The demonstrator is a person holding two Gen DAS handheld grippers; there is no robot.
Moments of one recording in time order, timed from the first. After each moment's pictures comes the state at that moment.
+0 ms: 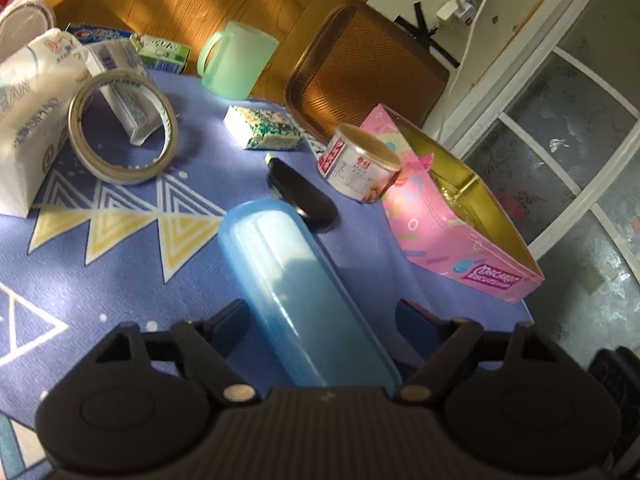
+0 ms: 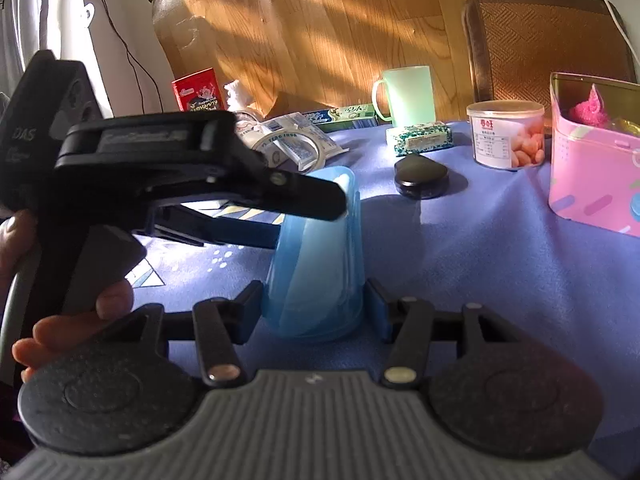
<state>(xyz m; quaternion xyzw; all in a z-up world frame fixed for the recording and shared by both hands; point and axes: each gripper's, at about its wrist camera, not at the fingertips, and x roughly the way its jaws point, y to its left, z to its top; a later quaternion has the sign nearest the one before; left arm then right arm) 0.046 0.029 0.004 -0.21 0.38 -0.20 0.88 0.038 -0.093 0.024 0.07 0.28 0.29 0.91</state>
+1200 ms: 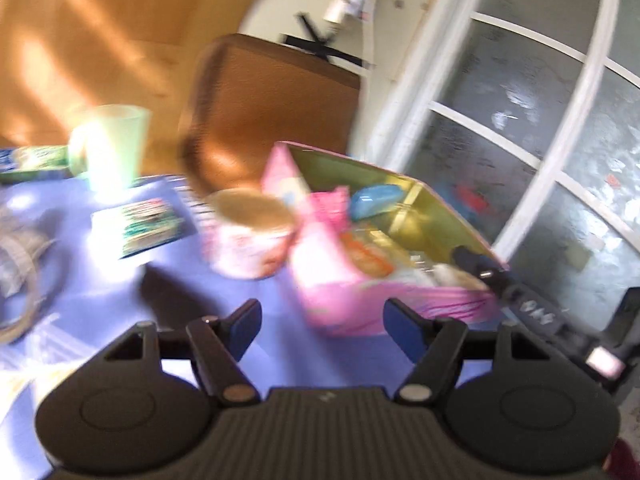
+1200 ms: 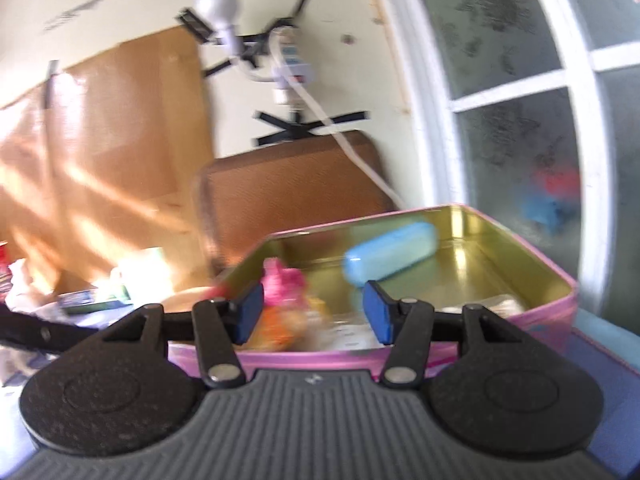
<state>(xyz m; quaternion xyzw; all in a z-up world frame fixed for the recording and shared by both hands) 0.076 -0.048 0.047 -0.11 0.30 -0.25 0.91 0.065 -0.245 0.053 0.13 0.10 0.02 0.99</state>
